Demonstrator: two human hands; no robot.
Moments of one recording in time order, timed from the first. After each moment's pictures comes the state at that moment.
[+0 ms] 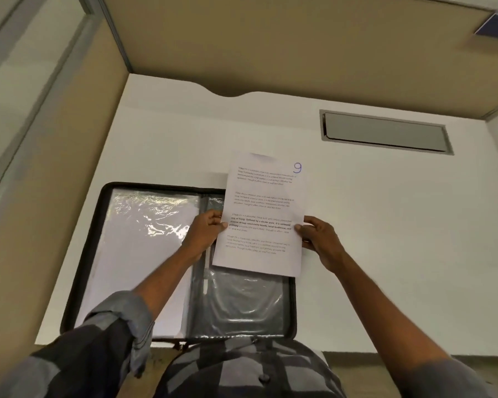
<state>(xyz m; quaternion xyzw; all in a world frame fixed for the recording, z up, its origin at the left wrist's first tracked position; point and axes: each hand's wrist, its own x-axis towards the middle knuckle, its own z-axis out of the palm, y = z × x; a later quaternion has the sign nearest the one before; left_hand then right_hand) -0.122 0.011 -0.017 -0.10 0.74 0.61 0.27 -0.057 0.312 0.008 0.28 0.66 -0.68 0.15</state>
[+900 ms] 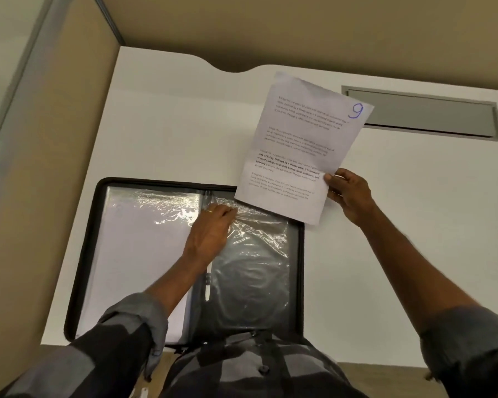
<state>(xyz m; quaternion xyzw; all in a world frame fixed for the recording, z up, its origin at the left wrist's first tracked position) -0.149 0.021 -0.062 0.24 0.95 0.18 0.09 -0.175 0.372 0.003 0.32 0.63 -0.70 0.09</state>
